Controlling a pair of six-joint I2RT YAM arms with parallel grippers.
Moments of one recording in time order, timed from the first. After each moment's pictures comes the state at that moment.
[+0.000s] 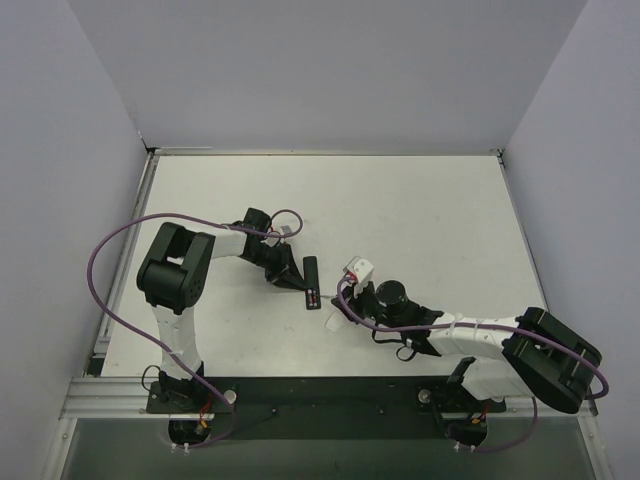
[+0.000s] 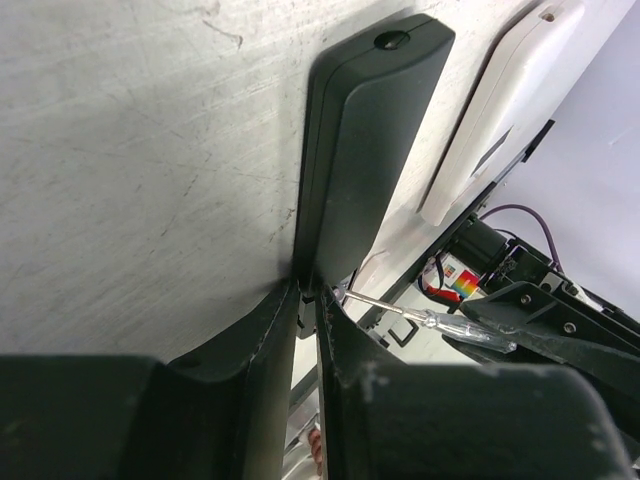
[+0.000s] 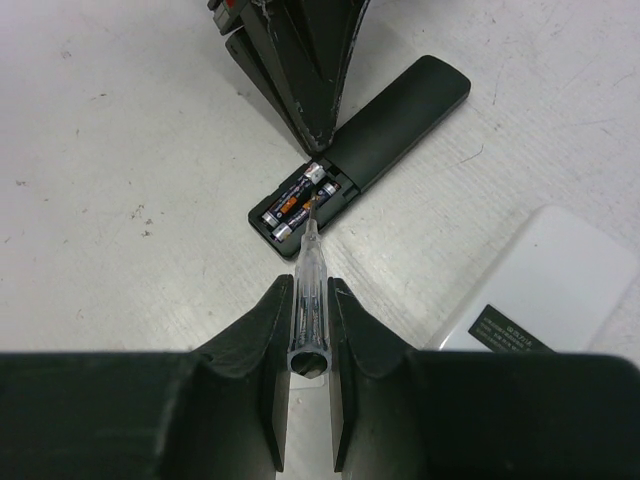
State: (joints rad) left arm -0.36 1.99 1.08 -0.35 0.79 -0.61; right arm 0.89 1.27 0.28 0.63 -0.03 0.07
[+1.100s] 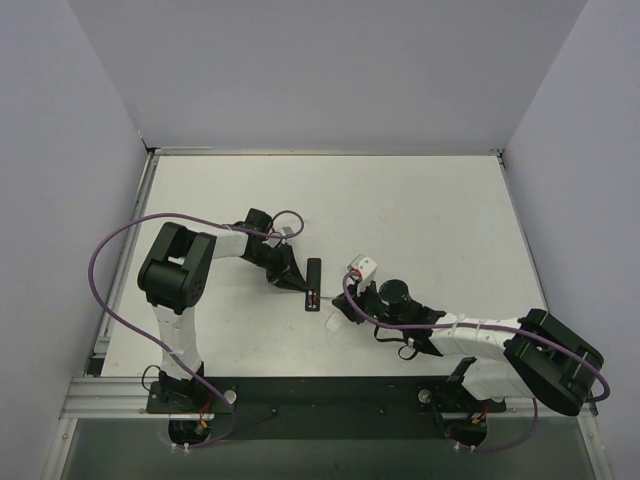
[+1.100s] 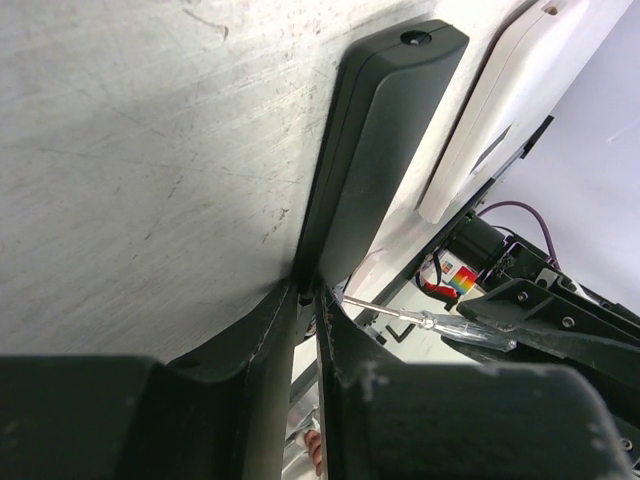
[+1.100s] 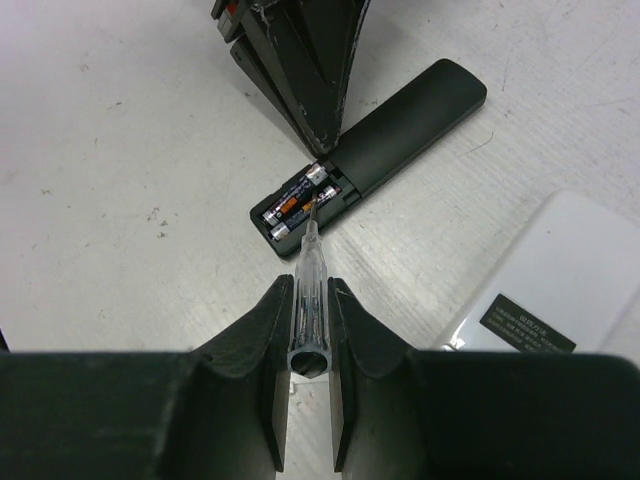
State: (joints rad) left arm -0.37 2.00 1.08 -0.35 0.80 -0.62; right arm 0.87 1.26 0.28 0.61 -0.07 0.12
